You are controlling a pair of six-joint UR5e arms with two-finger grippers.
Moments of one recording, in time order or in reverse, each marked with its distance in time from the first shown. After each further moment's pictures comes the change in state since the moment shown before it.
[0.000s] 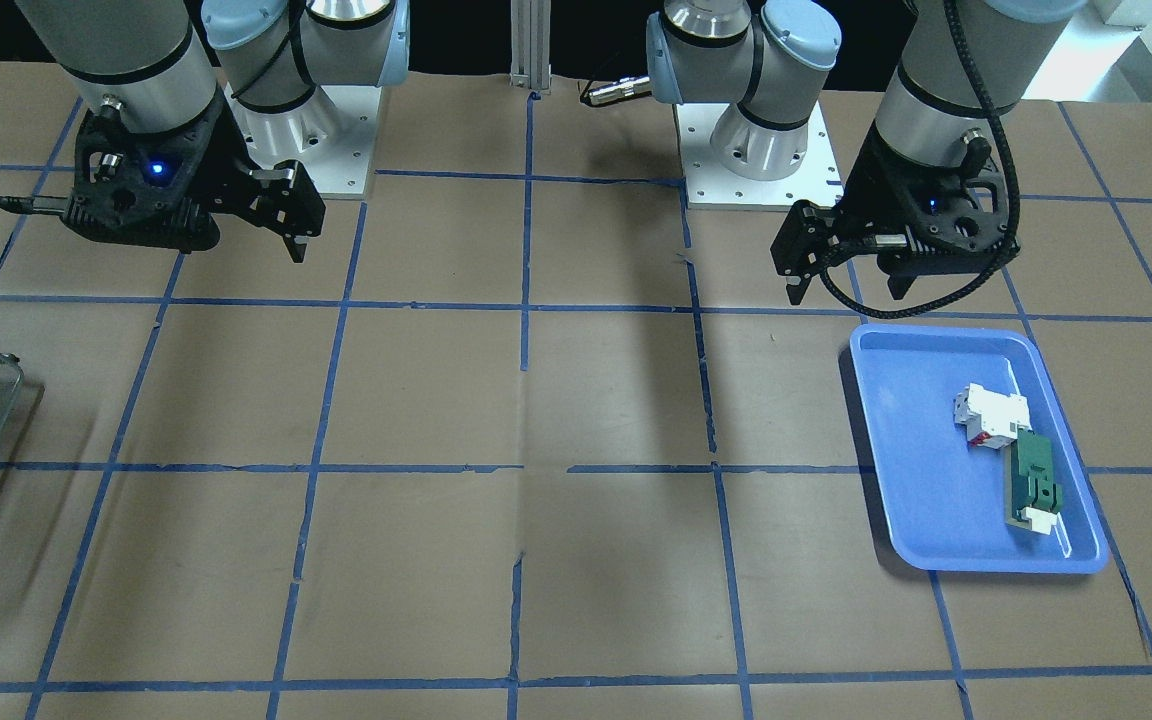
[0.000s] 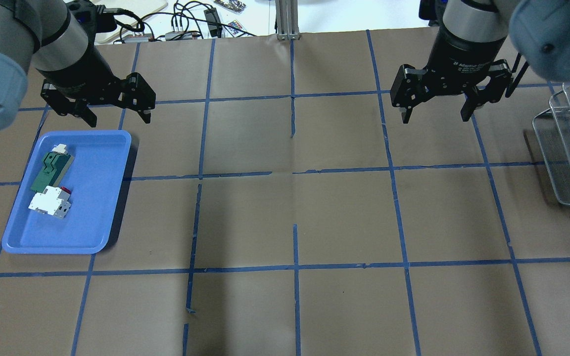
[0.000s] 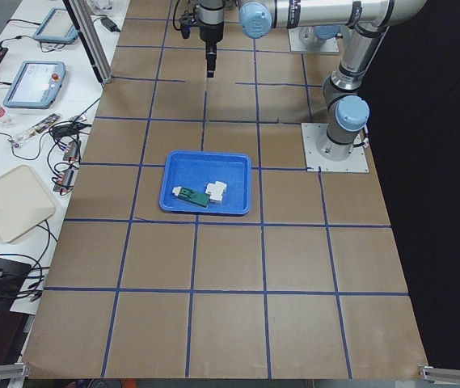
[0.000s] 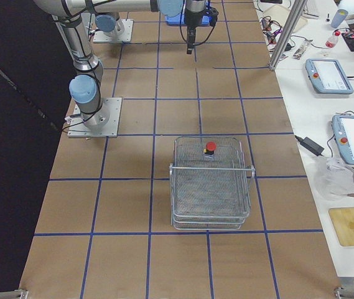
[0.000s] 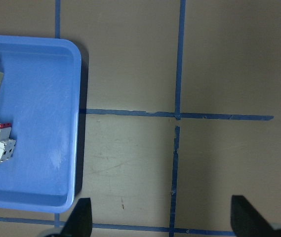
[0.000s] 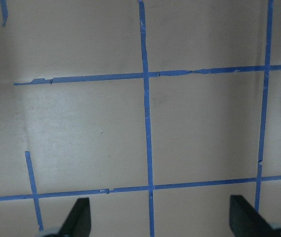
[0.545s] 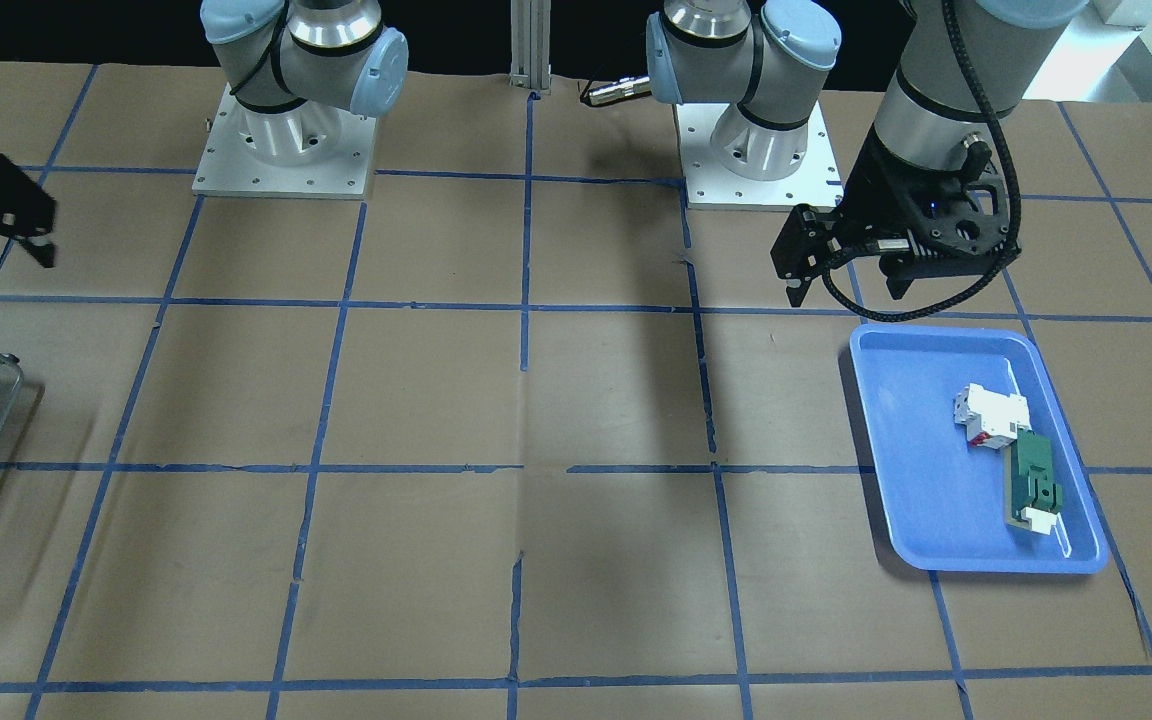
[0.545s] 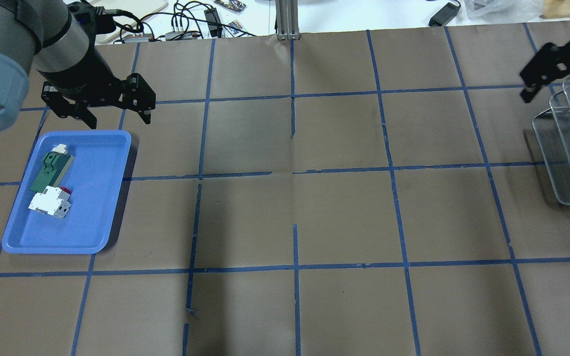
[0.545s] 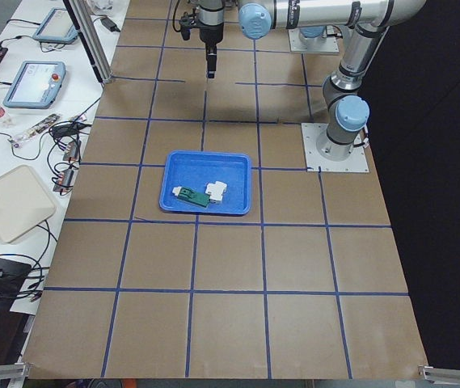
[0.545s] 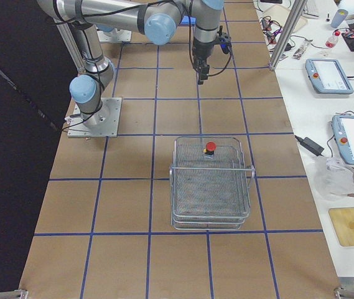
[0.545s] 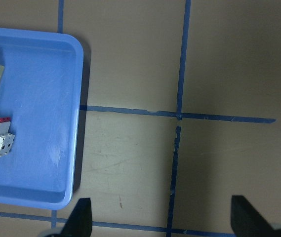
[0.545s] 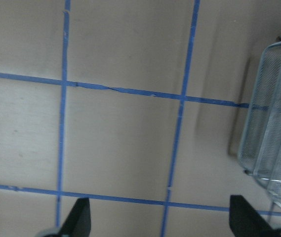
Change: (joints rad) left arm 0.000 0.000 -0.004 0.000 0.004 -0.018; right arm -0.278 0.014 -0.040 -0.003 -0.001 -0.422
